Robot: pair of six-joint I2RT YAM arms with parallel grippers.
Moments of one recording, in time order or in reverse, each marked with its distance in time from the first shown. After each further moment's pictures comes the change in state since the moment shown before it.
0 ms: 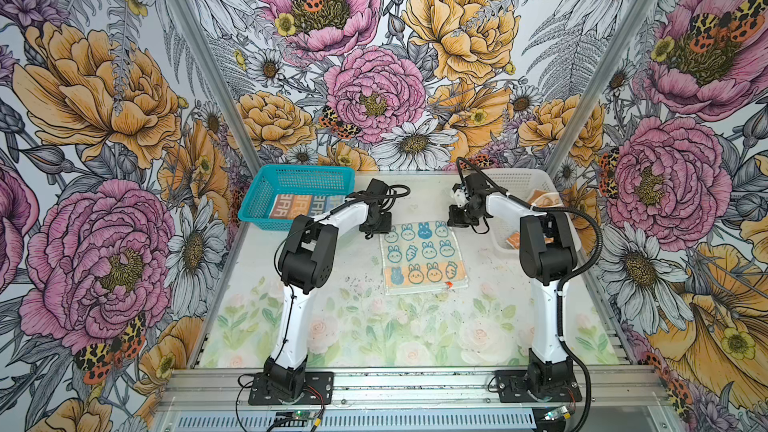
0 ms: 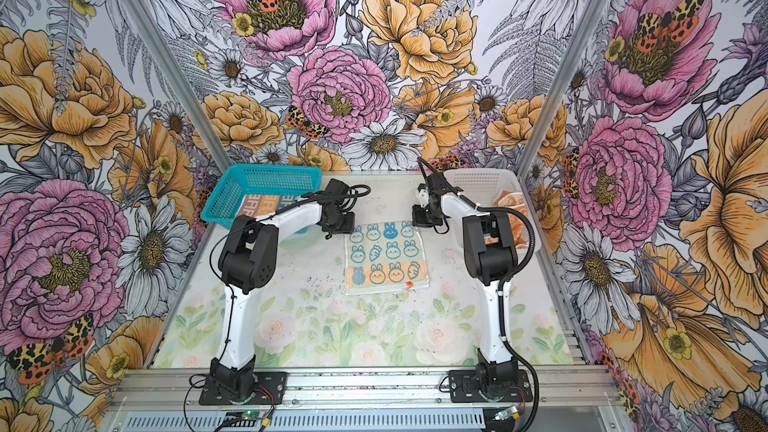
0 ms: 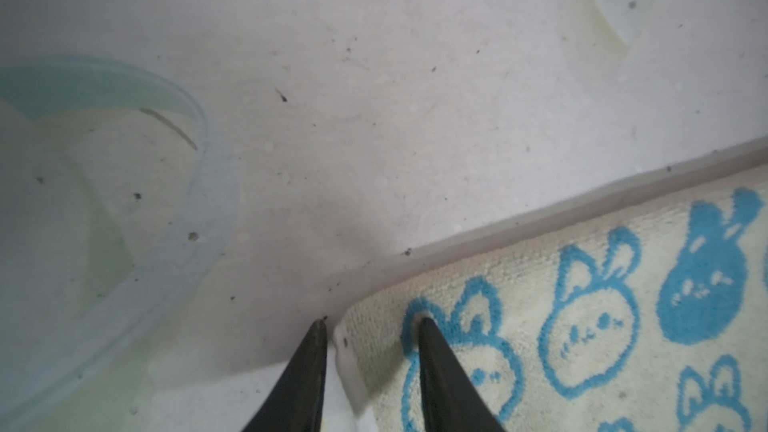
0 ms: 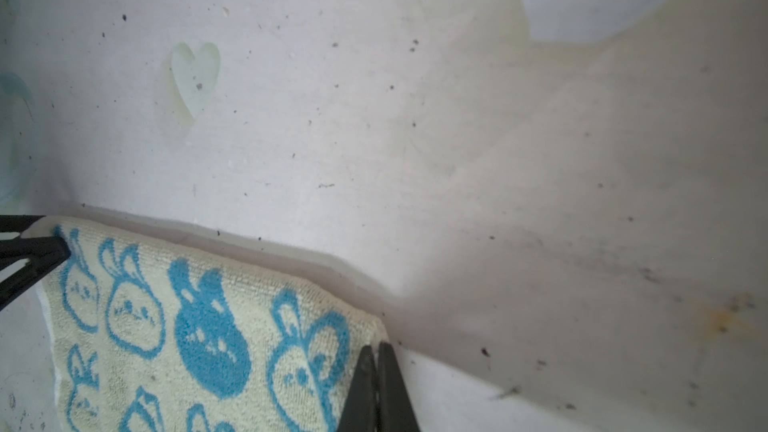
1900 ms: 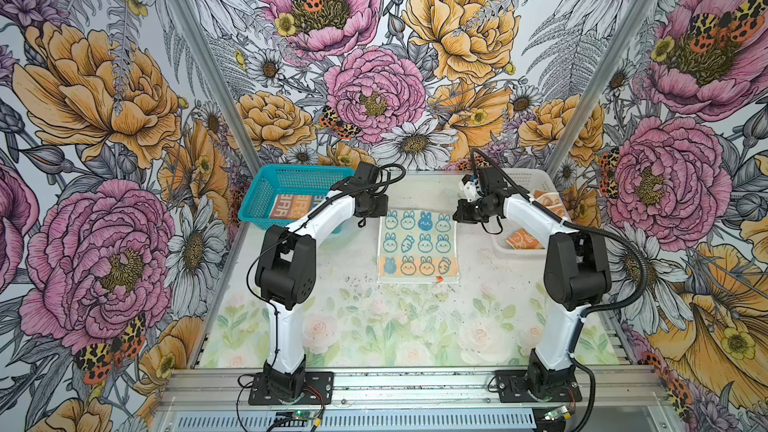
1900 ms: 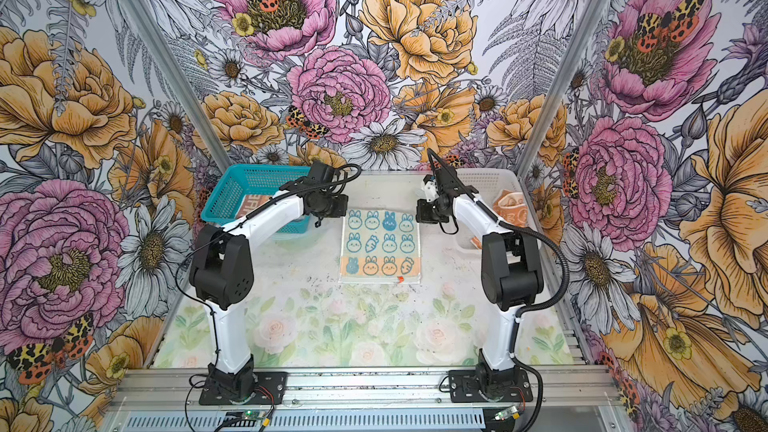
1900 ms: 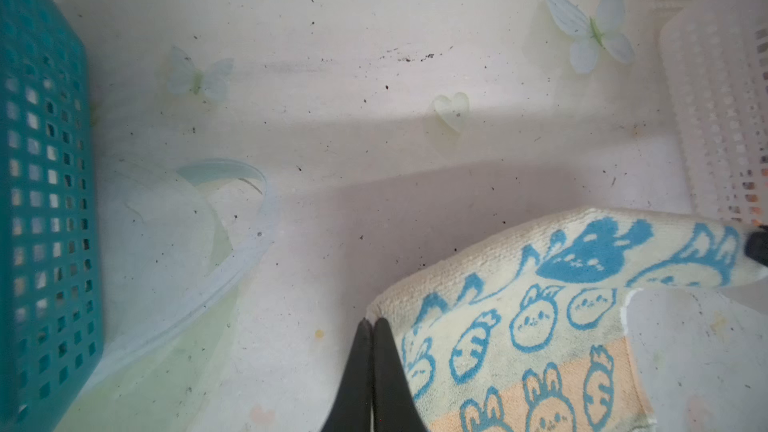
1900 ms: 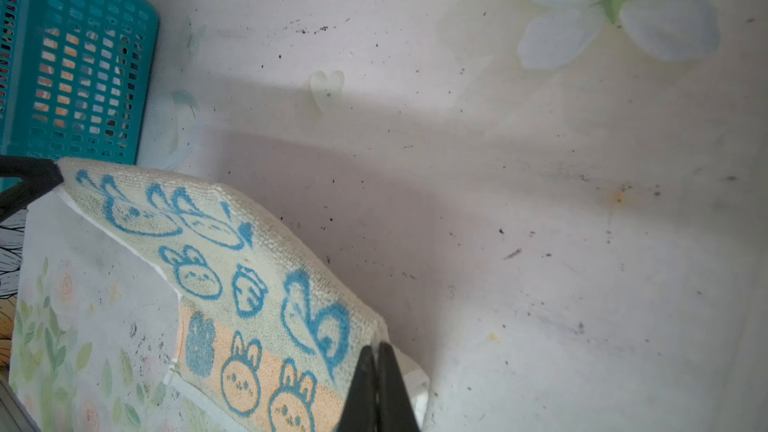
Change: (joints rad) left arm 0.010 -0.247 -0.064 0.008 0.032 0.045; right arm 0.000 -0.338 -0.219 0.000 -0.038 0.032
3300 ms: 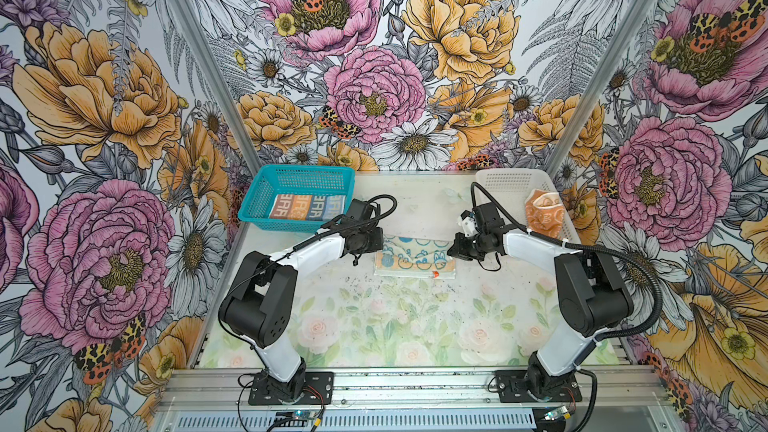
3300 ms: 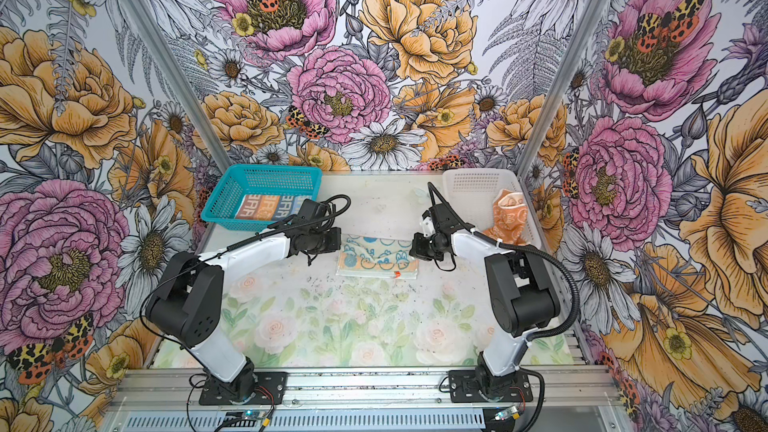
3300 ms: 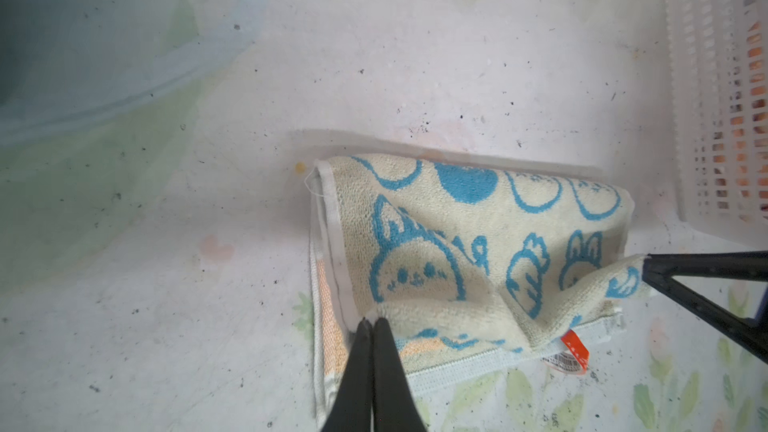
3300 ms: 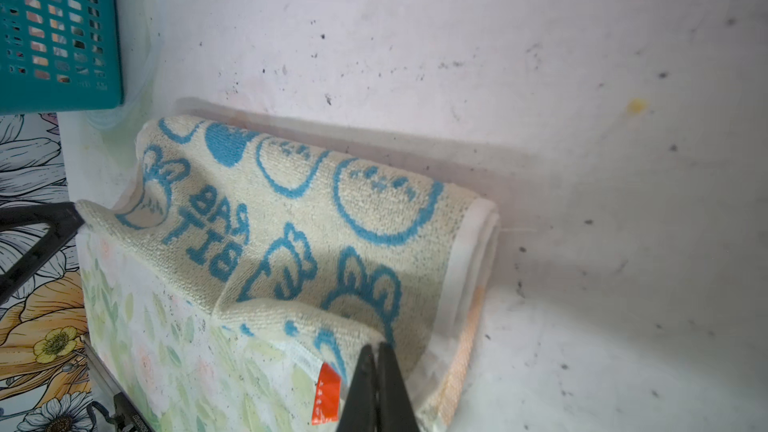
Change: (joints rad) left arm -0.057 -0.301 -0.544 0.262 0.027 -0.213; right arm 0.078 -0.179 -0.443 0.236 -0.068 0.245
